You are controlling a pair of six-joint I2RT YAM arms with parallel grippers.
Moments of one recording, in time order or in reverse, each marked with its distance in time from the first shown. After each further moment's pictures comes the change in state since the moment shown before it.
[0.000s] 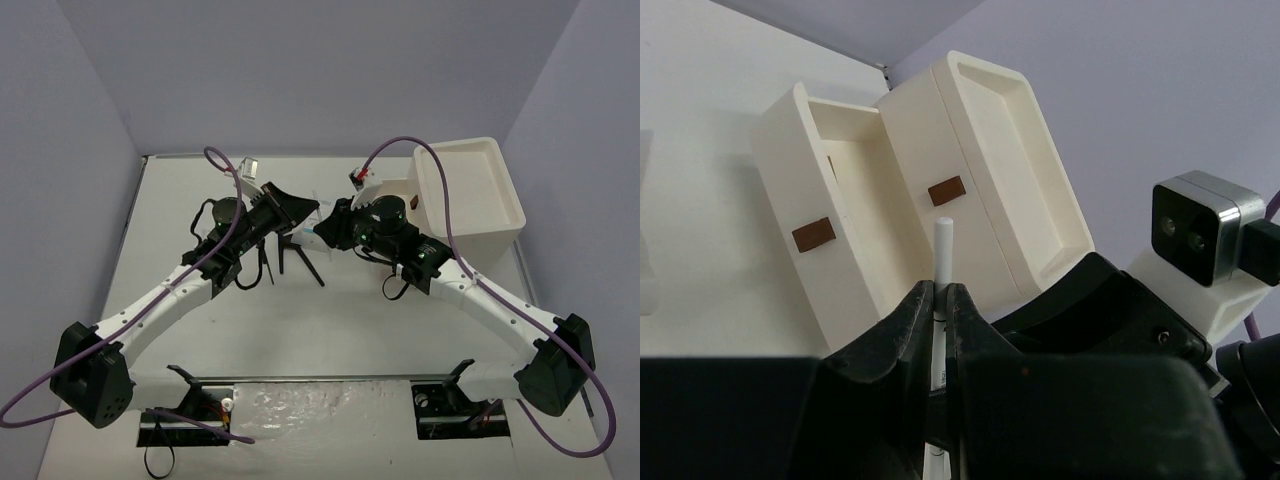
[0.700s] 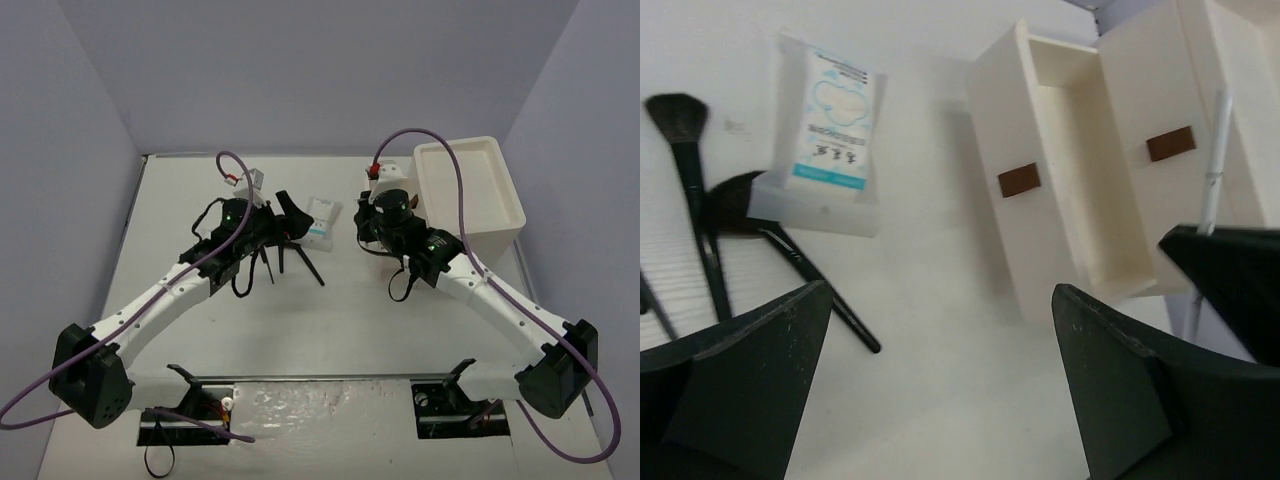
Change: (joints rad) left arm -0.004 -0.032 0.040 -0.413 -0.202 0.301; right arm -0.082 0.006 0.096 -0.280 0.404 -0.169
